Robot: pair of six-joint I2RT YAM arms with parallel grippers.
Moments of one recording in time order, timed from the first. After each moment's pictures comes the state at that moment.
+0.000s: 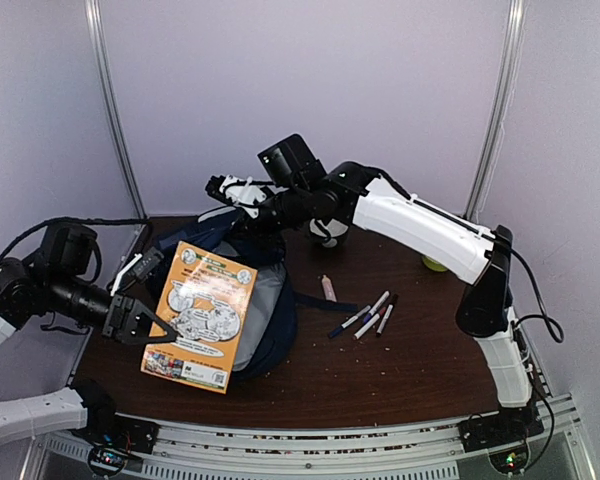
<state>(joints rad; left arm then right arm) -0.57 0.71 0.95 -1.01 0.76 -0.36 0.98 2.23 2.40 -0.74 -0.16 -0.34</state>
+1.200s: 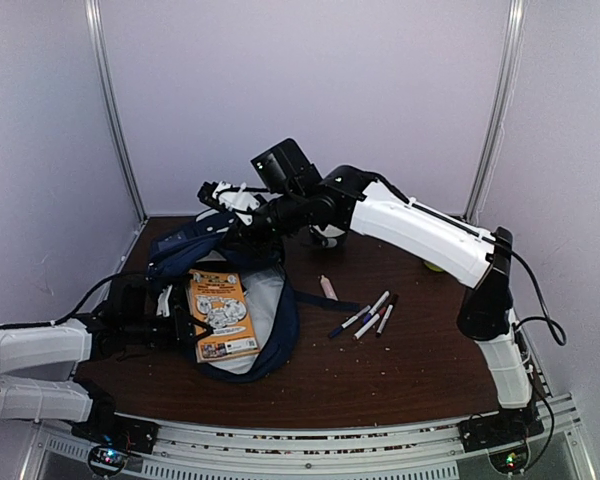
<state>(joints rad) -0.44 1.04 0.31 0.07 0.44 -0.69 1.02 2.22 2.39 -0.75 -0.22 -0.28</state>
